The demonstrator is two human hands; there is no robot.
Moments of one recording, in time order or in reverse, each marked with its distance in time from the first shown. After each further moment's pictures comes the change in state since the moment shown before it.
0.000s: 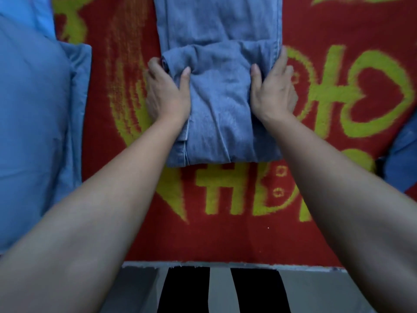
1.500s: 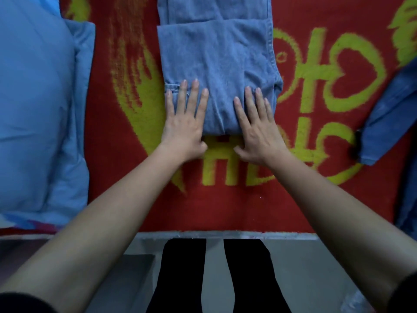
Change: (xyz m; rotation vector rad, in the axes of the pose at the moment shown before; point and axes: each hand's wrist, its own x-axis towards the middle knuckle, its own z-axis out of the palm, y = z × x) left_hand -0.113 -0.048 -0.024 0.724 -0.369 0.738; right_hand -0.121 0.076 -0.002 -0.509 -0.246 -0.735
